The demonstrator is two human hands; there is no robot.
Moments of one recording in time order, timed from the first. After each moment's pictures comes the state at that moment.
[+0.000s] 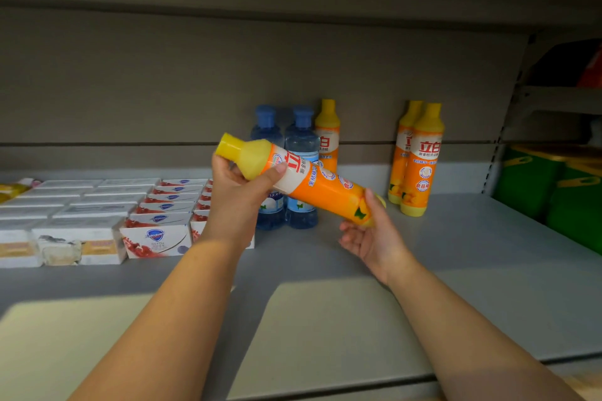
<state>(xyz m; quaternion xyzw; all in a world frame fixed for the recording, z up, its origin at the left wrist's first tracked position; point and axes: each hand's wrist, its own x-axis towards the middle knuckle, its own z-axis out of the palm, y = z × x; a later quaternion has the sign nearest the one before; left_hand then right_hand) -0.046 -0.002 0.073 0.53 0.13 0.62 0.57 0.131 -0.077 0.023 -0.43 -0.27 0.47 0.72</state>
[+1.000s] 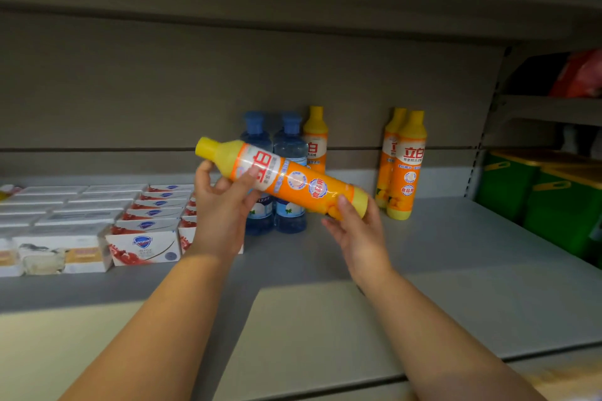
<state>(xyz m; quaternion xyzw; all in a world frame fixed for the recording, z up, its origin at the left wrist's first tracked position) -0.044 0.009 0.060 0.44 0.11 0.63 0.63 0.112 -0.076 0.028 -0.36 -0.33 0.32 0.81</state>
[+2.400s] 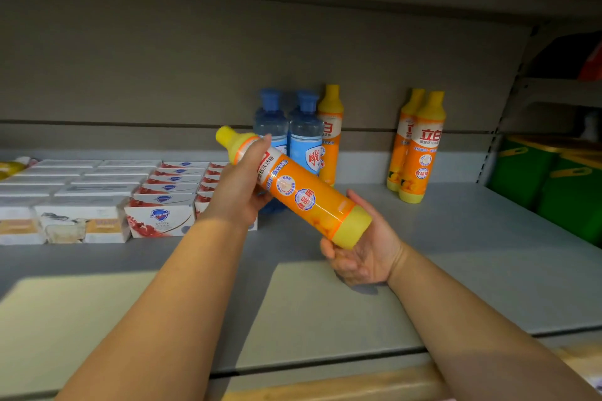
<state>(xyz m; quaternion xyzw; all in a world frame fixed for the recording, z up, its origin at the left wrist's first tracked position) -0.051 0.009 0.072 0.43 0.31 0.50 0.69 0.125 -0.087 0.014 -0.23 -0.39 0.83 0.32</state>
